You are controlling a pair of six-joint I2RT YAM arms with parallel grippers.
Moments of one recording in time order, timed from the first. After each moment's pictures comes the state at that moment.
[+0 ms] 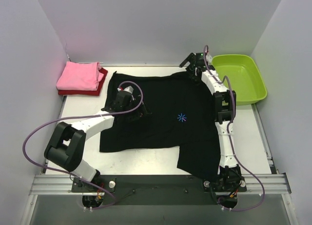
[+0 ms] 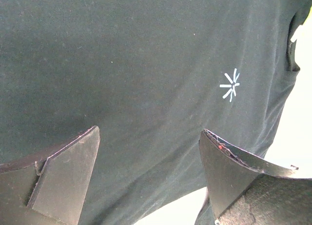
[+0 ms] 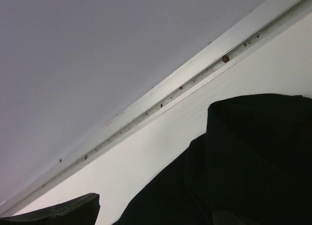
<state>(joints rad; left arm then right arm) -0.49 1.57 0.89 -0.06 0.13 -0.81 0.15 2.60 2.30 -0.38 -0.05 0.82</state>
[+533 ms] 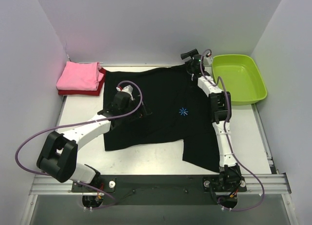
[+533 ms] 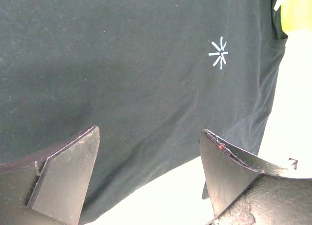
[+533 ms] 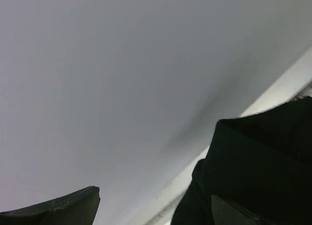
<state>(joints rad) -0.52 1.43 0.86 -0.09 0.10 -0.79 0.16 2.73 2.30 0.10 0.11 1.08</state>
